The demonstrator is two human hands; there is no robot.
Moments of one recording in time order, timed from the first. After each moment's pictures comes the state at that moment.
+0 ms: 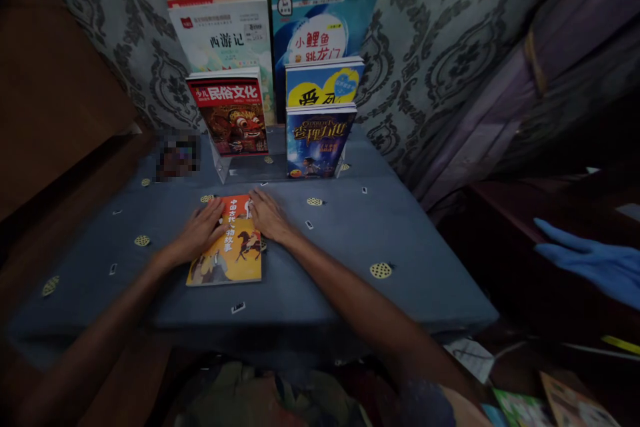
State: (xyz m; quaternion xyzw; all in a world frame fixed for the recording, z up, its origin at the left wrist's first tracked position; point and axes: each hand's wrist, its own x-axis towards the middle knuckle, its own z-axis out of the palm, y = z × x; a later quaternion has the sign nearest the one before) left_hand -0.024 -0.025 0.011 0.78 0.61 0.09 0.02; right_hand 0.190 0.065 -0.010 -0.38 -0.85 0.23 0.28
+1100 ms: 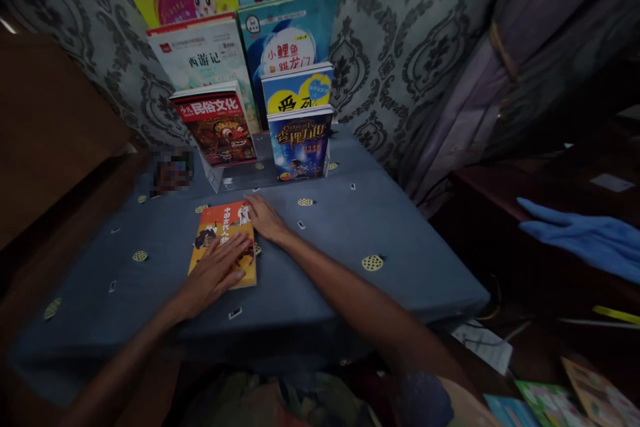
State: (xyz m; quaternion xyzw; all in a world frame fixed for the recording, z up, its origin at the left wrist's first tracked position) left_hand 0.038 -0.086 0.022 0.86 0.50 0.10 0.05; right_hand 0.200 0.073 -0.012 -0.36 -0.82 0.28 0.35
